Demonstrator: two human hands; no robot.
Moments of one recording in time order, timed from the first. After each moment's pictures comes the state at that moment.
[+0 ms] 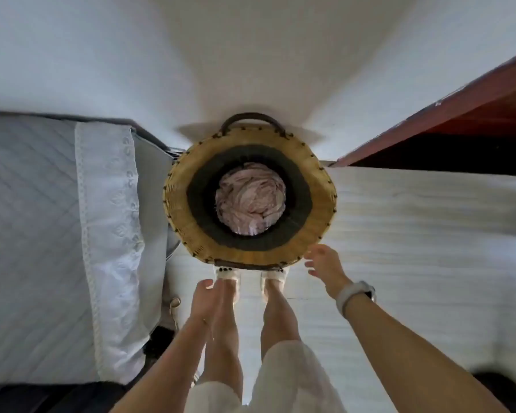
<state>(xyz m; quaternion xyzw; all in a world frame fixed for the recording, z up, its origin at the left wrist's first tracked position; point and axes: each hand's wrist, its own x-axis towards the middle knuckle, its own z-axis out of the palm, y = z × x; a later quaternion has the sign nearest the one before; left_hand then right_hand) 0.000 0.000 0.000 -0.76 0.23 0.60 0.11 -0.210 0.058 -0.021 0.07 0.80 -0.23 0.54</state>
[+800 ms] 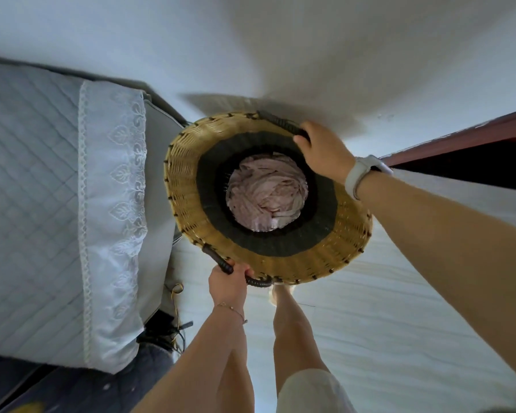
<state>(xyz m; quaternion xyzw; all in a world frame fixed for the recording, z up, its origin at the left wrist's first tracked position) -0.044 -0.012 -0.050 -0.83 0.23 0.51 -0.04 -0.264 -0.144 -0.063 -0.54 0.74 -0.10 0.38</state>
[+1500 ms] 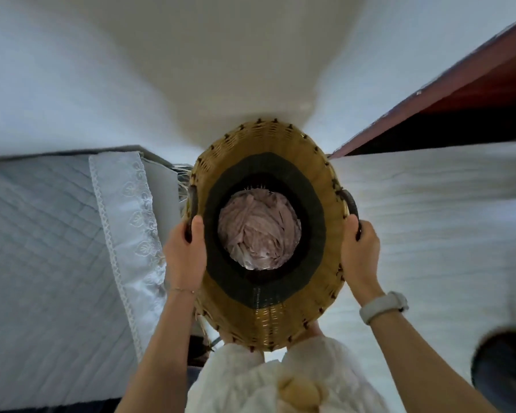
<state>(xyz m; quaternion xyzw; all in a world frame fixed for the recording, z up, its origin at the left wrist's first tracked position) -0.005 -0.106 0.089 -0.66 0.61 0.42 -0.12 -0.192 0.038 0.089 -0.07 0.90 -0.35 0.26</state>
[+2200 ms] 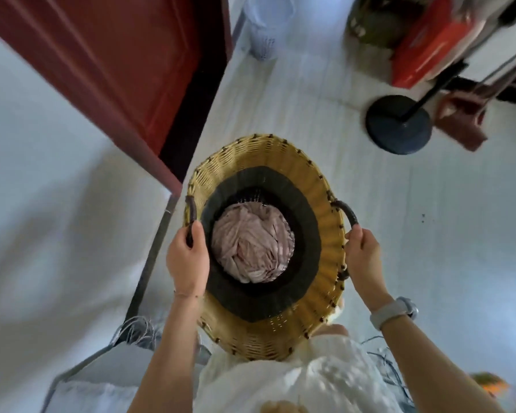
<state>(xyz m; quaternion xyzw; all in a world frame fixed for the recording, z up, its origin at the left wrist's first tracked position) -0.118 0.058 0.187 -0.19 0.87 0.45 0.04 -0.047 0.298 0.168 0.43 0.77 -0.46 -0.02</state>
